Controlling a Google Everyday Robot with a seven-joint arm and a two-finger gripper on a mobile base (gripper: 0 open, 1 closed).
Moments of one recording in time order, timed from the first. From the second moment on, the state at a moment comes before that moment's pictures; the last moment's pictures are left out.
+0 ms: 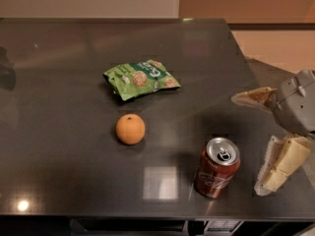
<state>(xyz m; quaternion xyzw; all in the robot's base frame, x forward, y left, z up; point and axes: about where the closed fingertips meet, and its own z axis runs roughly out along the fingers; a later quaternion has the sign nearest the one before) 0.371 -0.160 0.910 -0.67 0.68 0.16 0.23</state>
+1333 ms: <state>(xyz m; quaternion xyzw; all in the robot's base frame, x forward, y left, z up) 0.343 -0.118 0.885 -0.64 0.63 0.29 0.33</state>
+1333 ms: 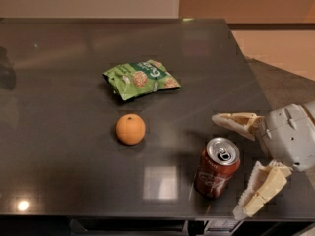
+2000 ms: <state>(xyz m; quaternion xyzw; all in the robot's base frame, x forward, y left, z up) 0.337 -0.102 0.884 -0.62 0.62 0.33 0.34</state>
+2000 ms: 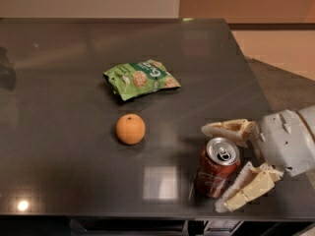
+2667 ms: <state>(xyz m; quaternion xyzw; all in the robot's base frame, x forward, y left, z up) 0.343 -0.101 0.893 -0.61 0.63 0.34 0.35</state>
